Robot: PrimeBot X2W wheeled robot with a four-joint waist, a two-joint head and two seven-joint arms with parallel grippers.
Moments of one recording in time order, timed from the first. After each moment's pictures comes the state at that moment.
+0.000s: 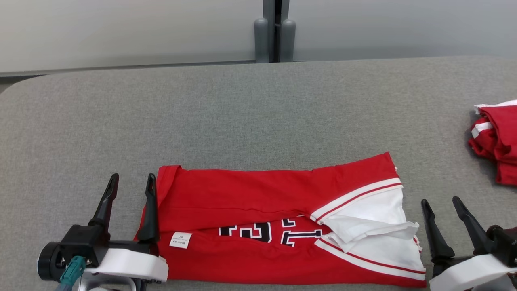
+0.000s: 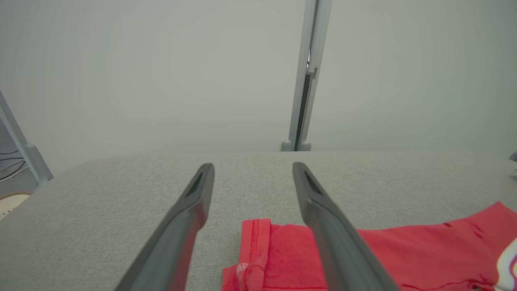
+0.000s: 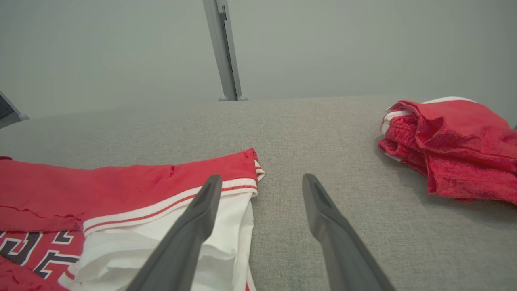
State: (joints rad) left arm -0.03 0.34 -0.35 -0.06 -0.47 0.30 -0.22; right arm 0.07 -0.21 0.04 0.02 0.30 0.13 -0.03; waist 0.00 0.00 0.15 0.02
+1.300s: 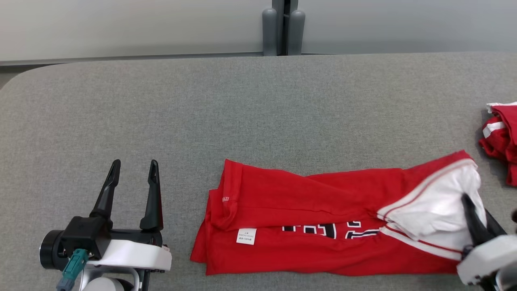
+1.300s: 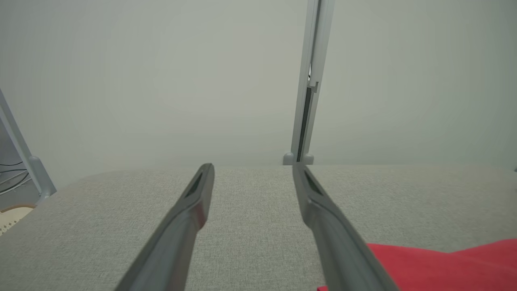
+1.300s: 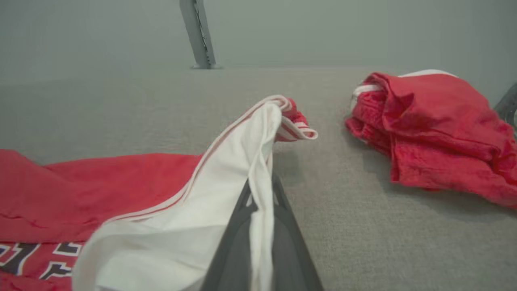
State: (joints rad) left arm -0.09 0.32 -0.36 -0.06 -0.45 0.31 -0.25; right arm -0.02 -0.32 0.01 0.21 0.37 0.13 0.04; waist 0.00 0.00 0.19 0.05
